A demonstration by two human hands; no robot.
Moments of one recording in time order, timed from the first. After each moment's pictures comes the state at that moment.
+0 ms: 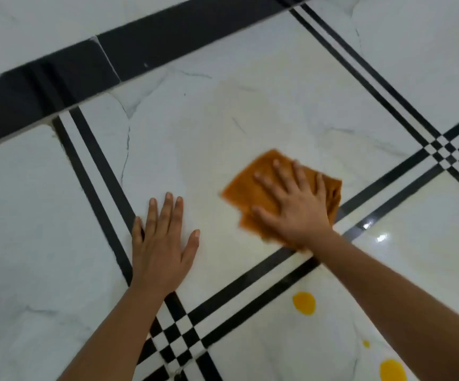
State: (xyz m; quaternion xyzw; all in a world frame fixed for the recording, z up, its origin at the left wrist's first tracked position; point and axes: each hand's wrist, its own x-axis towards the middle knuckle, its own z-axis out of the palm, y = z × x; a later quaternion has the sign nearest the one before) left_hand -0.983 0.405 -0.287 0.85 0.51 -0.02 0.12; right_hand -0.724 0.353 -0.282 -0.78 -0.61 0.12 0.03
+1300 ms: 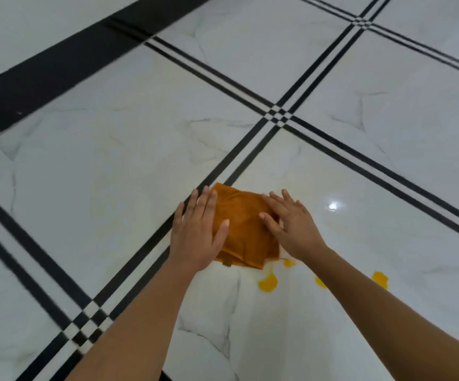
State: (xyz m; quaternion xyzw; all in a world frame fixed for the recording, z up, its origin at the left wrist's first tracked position) left_hand -0.808 0.268 -0.251 0.94 0.30 0.04 0.14; right_hand -0.654 0.127 -0.232 -0.87 -0.42 0.22 0.16
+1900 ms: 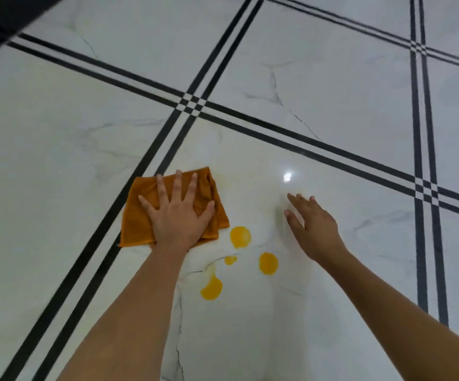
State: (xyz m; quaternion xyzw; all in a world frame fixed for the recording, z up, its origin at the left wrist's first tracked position) left_hand -0.692 0.236 -0.281 0.96 0.27 -0.05 0.09; right_hand -0.611 -0.001 -0.231 -0.96 -0.17 0.18 0.15
